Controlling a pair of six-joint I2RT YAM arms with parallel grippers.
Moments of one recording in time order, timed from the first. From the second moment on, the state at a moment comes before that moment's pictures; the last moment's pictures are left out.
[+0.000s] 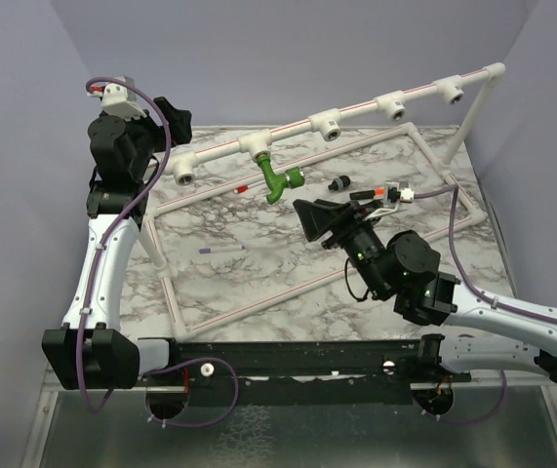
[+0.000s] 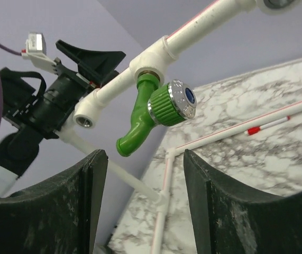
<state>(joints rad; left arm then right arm) 0.01 1.26 1.28 -0.02 0.15 -0.34 1.22 0.99 0.91 0.32 0.71 0.62</state>
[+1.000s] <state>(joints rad) 0.01 1.26 1.28 -0.01 0.15 -0.34 1.22 1.09 1.07 0.13 0.32 -1.13</state>
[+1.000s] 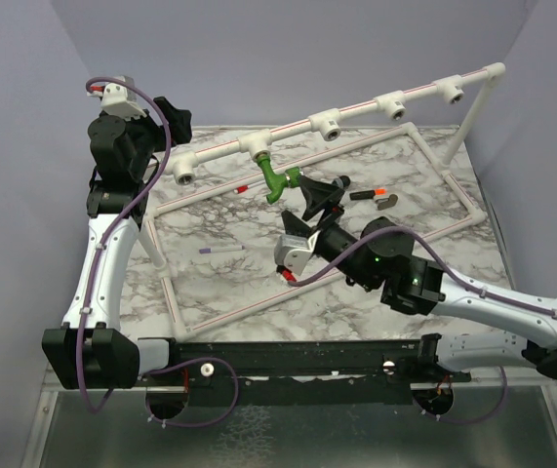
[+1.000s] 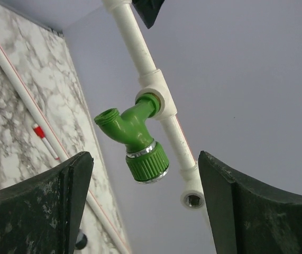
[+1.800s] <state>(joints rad) 0.01 1.26 1.28 -0.01 0.15 -0.34 1.22 1.43 1.19 0.24 0.60 -1.46</state>
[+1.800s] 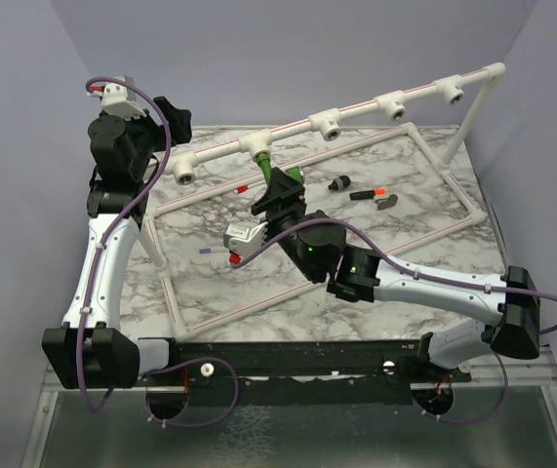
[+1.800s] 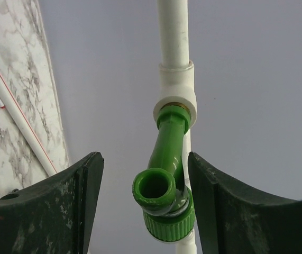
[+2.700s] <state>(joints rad) 0.01 1.27 1.28 0.00 0.16 -0.34 1.22 1.47 1.23 0.36 0.70 -1.12</state>
